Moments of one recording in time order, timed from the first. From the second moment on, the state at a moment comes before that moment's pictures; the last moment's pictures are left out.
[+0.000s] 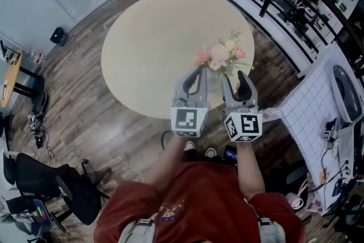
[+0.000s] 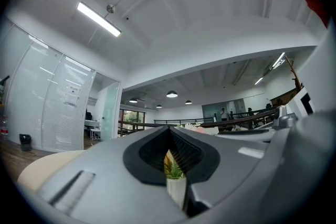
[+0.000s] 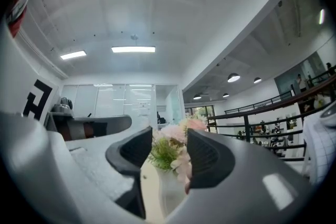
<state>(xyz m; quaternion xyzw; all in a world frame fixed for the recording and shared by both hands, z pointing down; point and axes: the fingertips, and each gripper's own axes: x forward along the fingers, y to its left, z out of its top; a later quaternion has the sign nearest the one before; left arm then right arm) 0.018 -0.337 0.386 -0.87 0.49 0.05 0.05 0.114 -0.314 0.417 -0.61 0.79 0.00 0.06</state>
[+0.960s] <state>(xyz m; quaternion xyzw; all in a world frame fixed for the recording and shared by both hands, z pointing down) 0.002 -0.339 0.402 -0.86 0.51 0.04 0.04 0.095 -0.346 0.529 -0.59 0.80 -0.11 -0.03</state>
